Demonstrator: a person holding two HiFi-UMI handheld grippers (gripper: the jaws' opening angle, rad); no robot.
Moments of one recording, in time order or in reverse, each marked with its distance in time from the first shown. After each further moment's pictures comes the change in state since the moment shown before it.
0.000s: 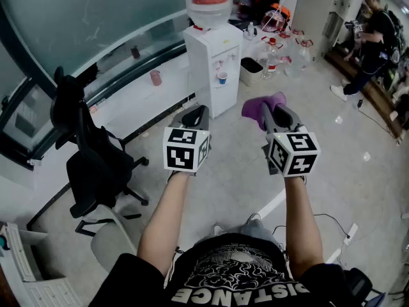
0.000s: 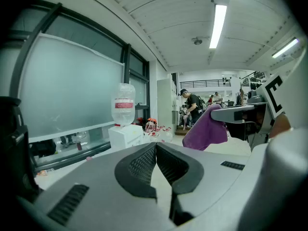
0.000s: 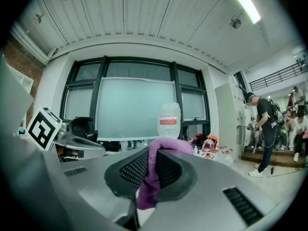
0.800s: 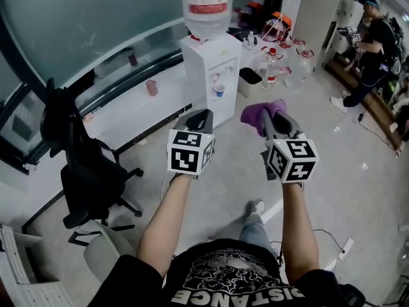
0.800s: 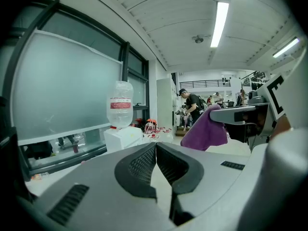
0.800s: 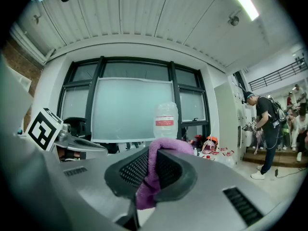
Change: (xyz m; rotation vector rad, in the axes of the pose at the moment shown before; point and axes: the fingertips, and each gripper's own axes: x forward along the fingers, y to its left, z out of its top) left arm 0.072 0.003 0.020 0.003 -0.004 -0.005; right arm 0.053 -0.045 0.005 0.013 -0.016 0.005
